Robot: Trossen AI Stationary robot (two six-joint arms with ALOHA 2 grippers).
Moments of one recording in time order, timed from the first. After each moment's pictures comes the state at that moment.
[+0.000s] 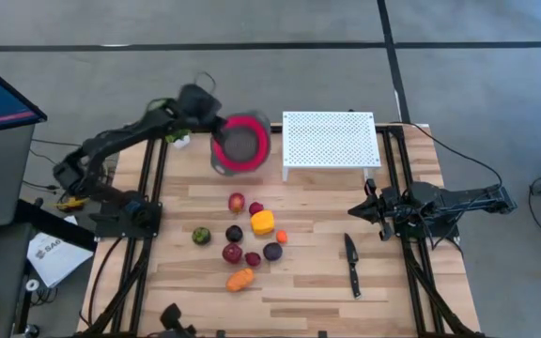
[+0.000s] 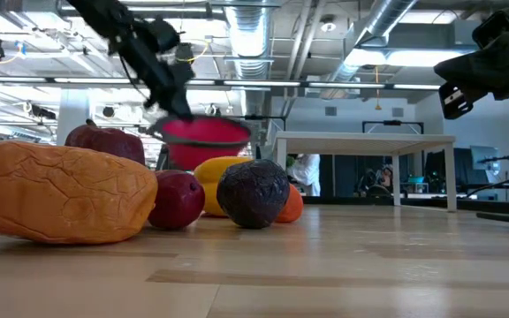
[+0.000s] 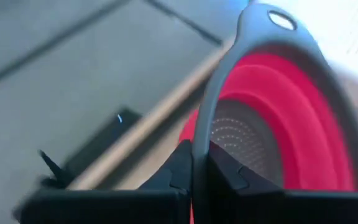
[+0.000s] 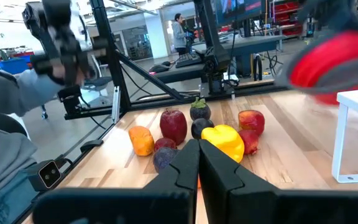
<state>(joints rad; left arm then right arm) 0.82 1.37 1.07 -0.37 0.08 0.06 0.12 0.02 0.01 0.01 0.00 0.18</state>
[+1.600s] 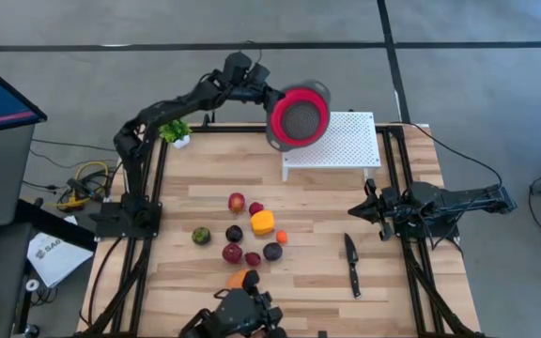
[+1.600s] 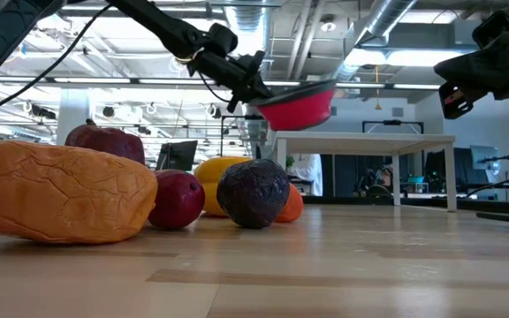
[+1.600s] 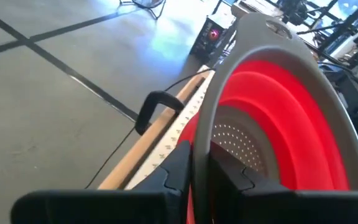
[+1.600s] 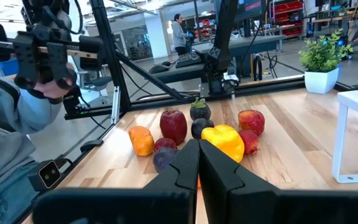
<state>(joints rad) 0.73 1.96 1.70 -0.16 0.41 -0.21 0.12 0.02 0.01 0.01 0.00 0.18</state>
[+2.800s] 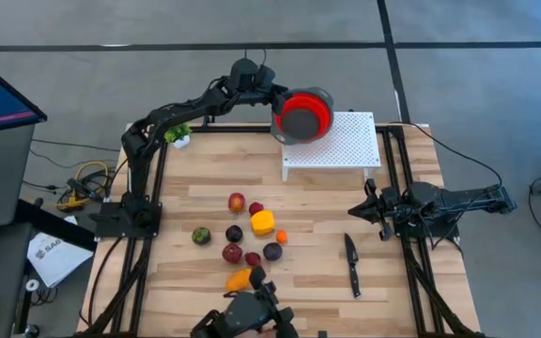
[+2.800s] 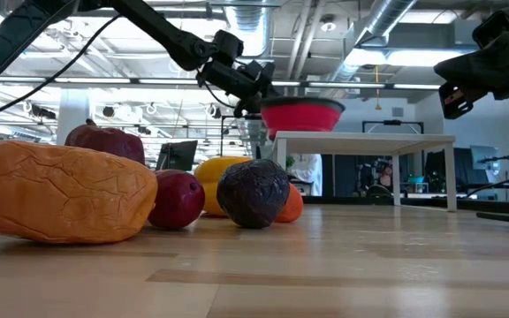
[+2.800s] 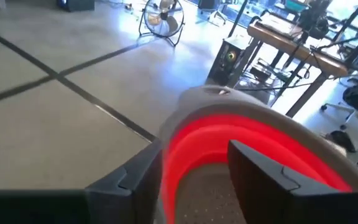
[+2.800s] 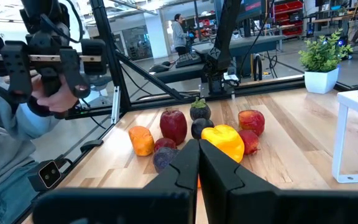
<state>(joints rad) 0.70 2.02 1.68 0.04 0.29 -0.16 0.12 0.02 0.01 0.01 0.00 0.18</state>
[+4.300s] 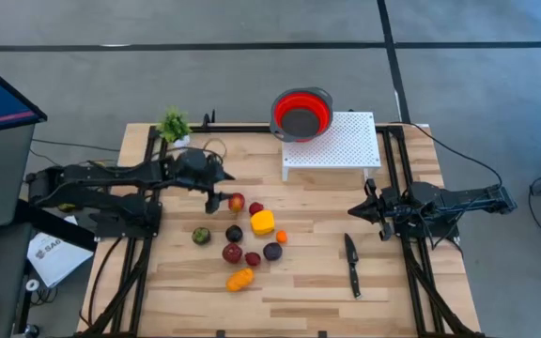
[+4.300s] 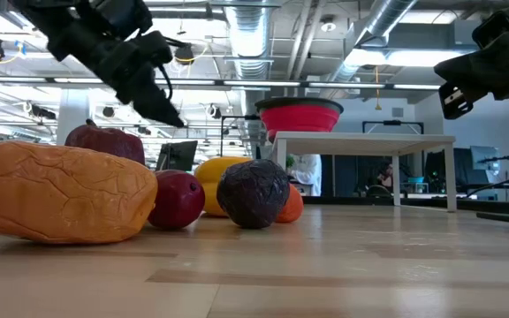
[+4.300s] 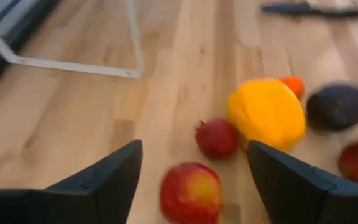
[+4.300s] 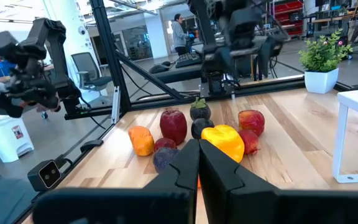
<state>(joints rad) 0.25 1.07 0.55 -0.11 0.09 0.09 0.12 0.02 0.01 0.01 0.00 0.18</state>
